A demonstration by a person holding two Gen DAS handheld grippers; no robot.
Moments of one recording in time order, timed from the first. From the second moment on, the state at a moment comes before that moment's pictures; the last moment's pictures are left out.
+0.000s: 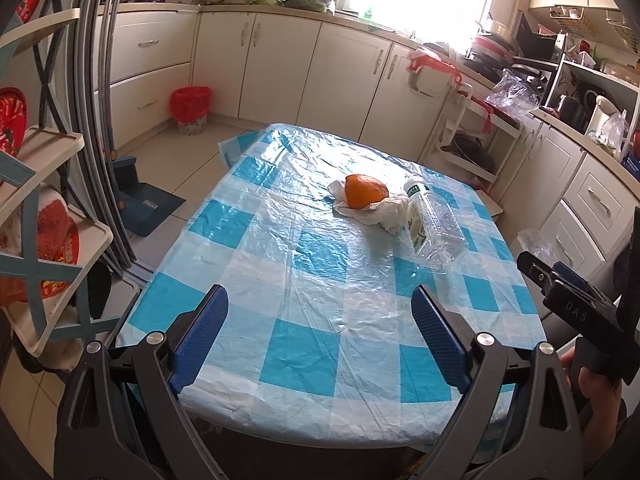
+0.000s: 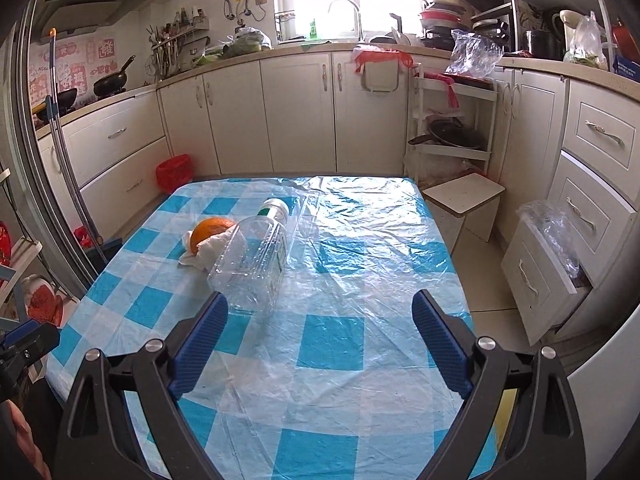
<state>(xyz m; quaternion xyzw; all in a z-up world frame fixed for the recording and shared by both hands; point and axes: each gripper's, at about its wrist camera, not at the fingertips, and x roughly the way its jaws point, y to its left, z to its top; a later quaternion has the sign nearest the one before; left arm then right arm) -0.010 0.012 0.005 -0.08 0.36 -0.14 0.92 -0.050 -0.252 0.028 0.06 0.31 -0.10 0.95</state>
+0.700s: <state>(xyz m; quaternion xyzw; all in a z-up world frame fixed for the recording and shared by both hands) 0.107 -0.078 -0.011 0.02 0.35 -0.22 0.91 -0.049 -0.259 0.016 0.08 0.32 -0.08 0.94</state>
